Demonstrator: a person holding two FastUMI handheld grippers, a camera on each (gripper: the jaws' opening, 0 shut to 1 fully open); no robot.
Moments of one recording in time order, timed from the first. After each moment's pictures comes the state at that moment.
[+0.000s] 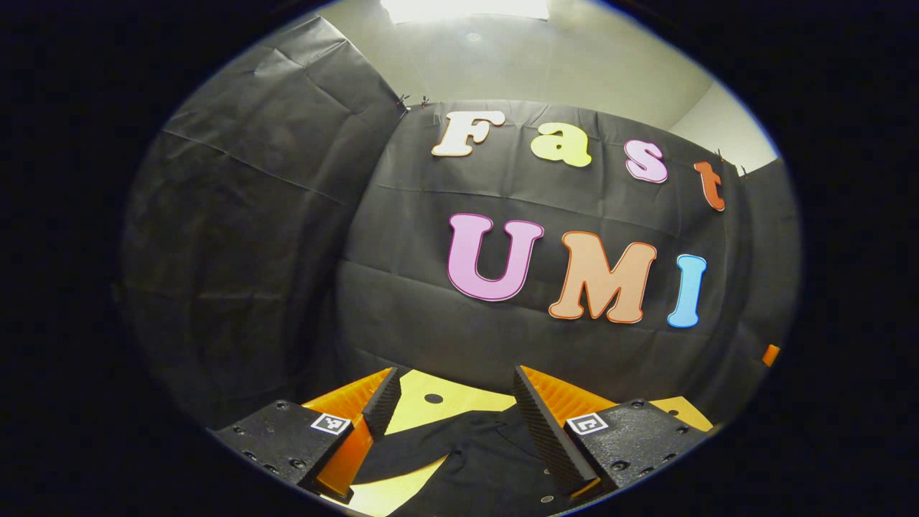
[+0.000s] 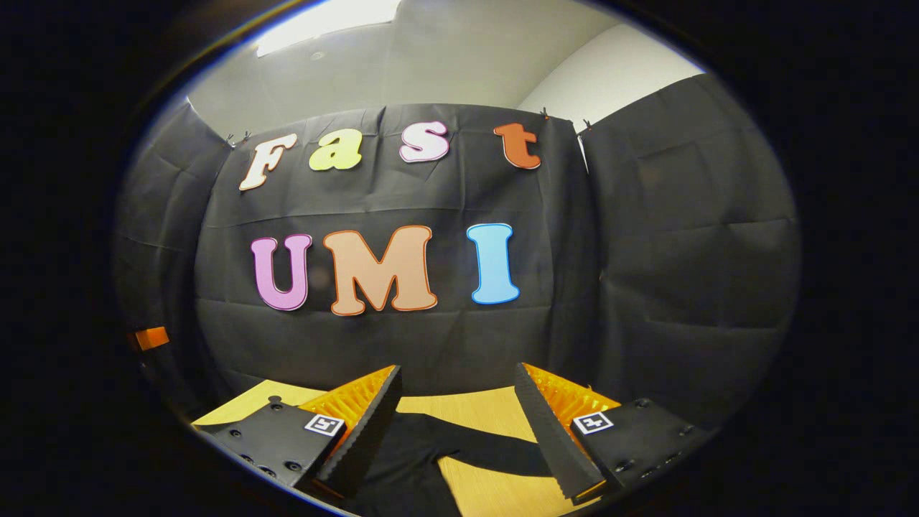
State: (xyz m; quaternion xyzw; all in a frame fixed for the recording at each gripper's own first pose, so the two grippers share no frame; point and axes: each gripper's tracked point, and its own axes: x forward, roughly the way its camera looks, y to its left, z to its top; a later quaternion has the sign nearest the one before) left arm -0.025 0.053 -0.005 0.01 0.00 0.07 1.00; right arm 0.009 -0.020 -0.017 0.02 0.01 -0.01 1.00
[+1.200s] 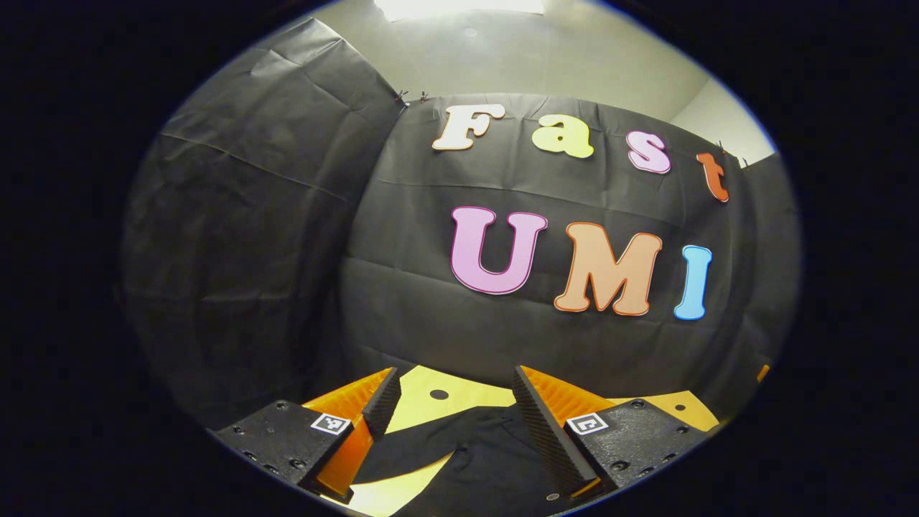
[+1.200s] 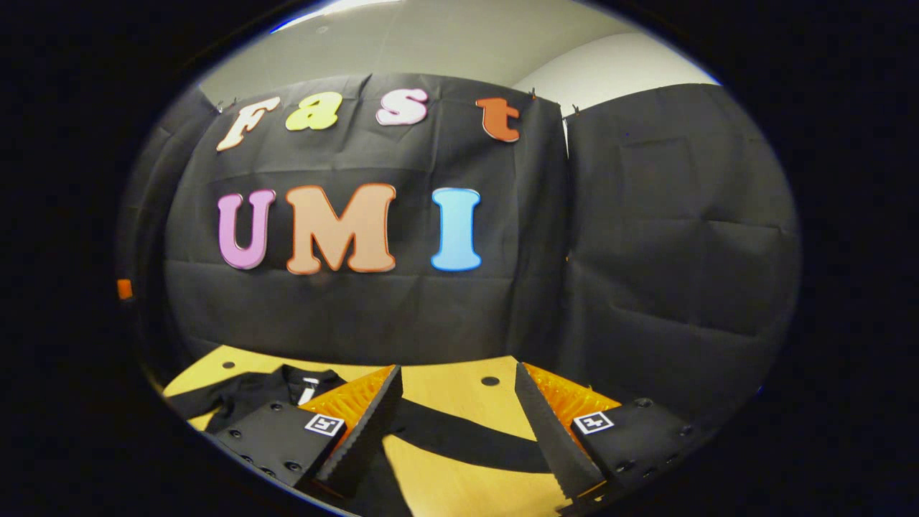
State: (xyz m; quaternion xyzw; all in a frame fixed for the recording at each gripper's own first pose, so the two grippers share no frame) left arm -0.021 0.056 -0.011 0.02 0.02 0.09 1.00; right arm 0.027 -0.097 -0.089 -0.02 0.08 -0.08 0.99
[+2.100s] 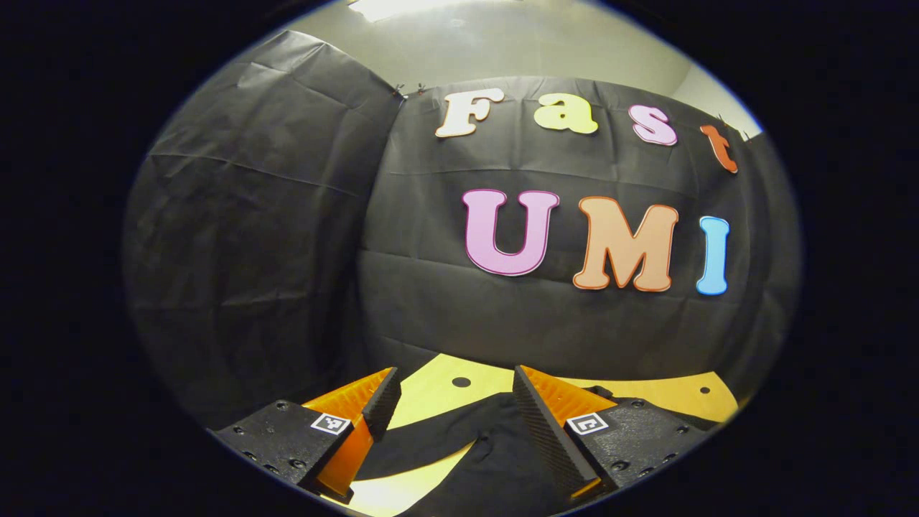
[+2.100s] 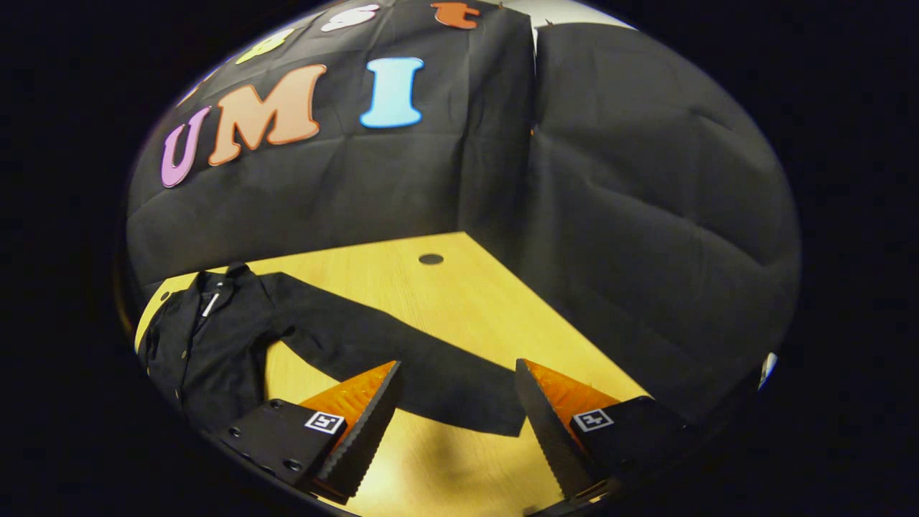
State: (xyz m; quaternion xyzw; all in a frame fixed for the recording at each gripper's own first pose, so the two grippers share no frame) left arm -0.025 0.047 -0.037 0.07 0.05 0.12 0.99; right arm 0.087 -0.227 -0.315 0.01 0.29 -0.14 0.95
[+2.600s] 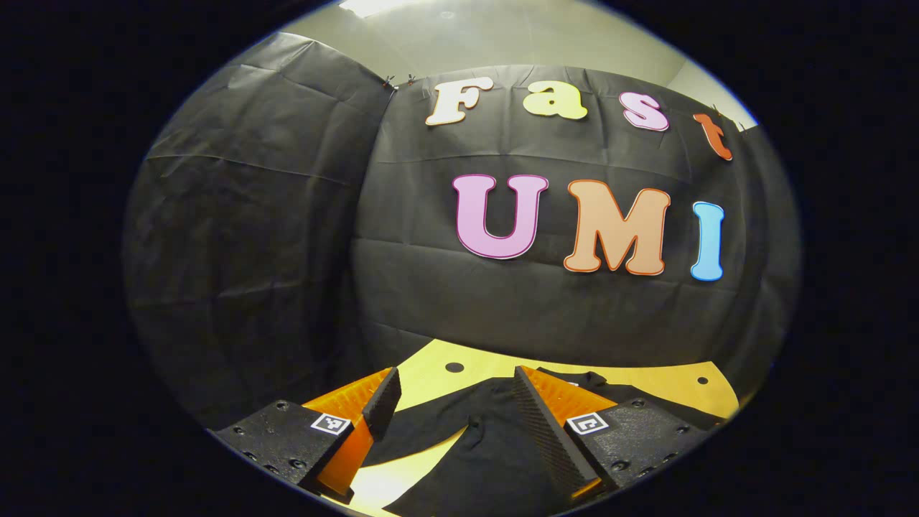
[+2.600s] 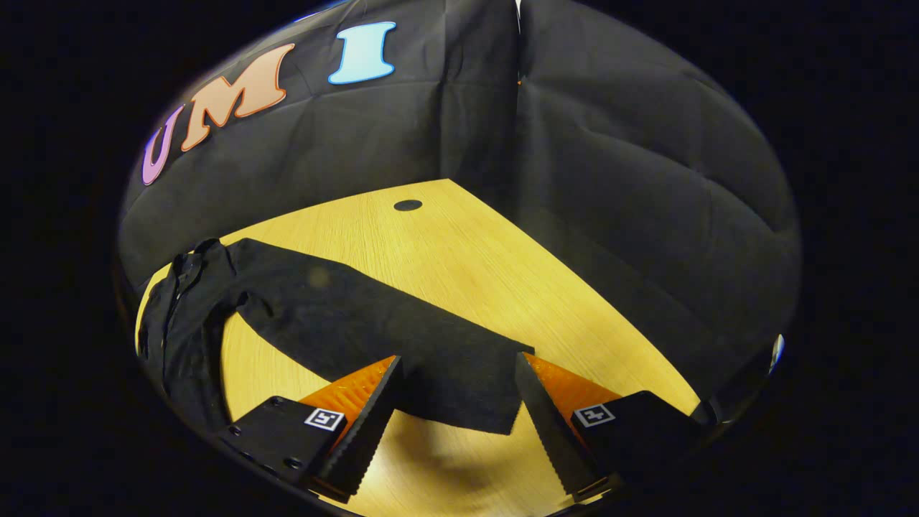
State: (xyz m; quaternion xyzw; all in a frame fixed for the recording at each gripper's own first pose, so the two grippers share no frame) left arm -0.034 0.034 -0.055 0.06 0.08 0.13 0.99; right arm 0.097 -0.247 -0.375 0.04 0.36 -0.14 0.92
